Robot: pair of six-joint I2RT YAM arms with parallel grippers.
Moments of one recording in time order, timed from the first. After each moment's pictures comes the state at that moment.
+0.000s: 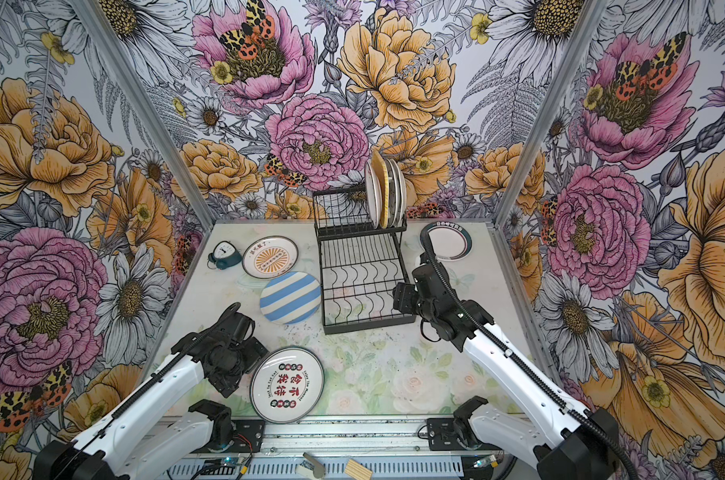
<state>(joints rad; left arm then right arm) -0.31 0.90 0.54 -1.00 -0.03 -1.19 0.51 1.06 0.94 -0.62 0.08 0.56</state>
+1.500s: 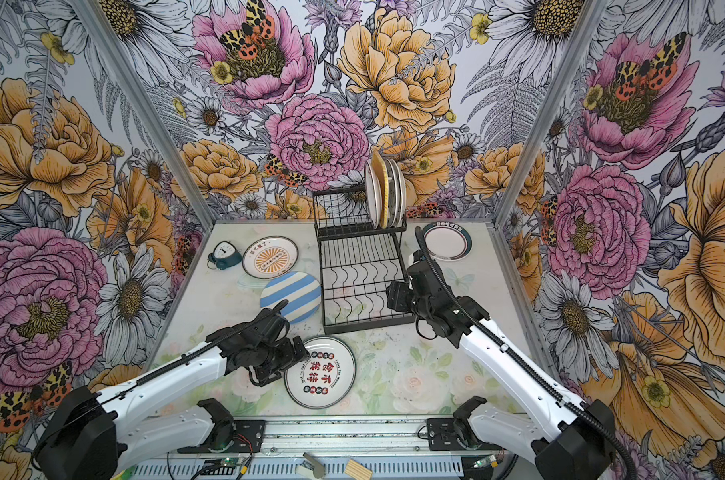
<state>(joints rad) -0.61 1.08 0.57 -0.70 0.18 -1.07 0.54 1.09 0.97 -0.62 0.04 0.56</state>
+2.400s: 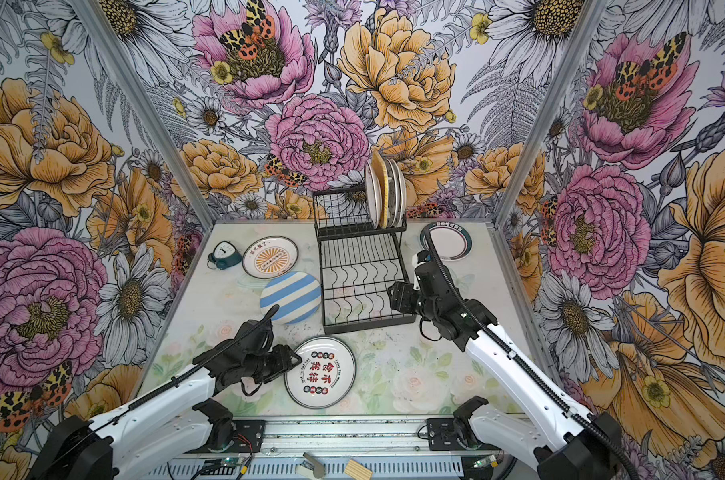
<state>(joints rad) -0.51 0.93 0.32 -0.40 0.28 -0.89 0.50 1.04 0.95 -0.62 -0.04 0.56</state>
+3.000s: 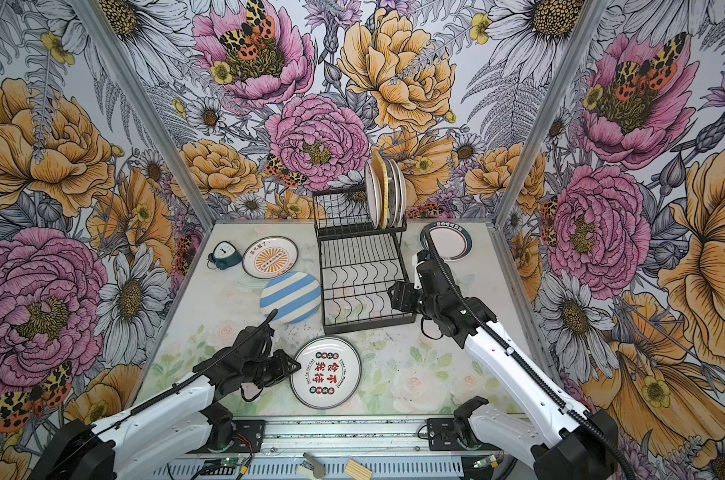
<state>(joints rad) -0.52 0.91 0.23 -0.28 0.35 -0.92 0.46 1.06 0.96 -0.62 -0.08 0.53</state>
